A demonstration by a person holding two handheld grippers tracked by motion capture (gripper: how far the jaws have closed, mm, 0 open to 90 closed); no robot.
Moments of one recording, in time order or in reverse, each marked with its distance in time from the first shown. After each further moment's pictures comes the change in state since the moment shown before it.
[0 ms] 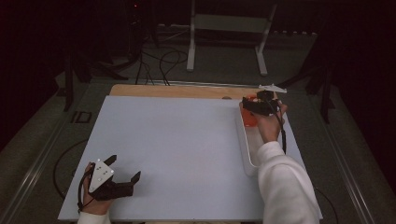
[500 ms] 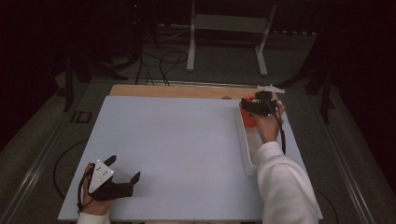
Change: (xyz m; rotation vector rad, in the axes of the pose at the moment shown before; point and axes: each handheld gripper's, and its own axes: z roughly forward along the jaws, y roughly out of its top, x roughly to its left) left arm 0.000 -0.001 -0.001 0.002 0.000 0.000; right arm 0.002 -0.003 0.005 0.017 0.000 -0.006
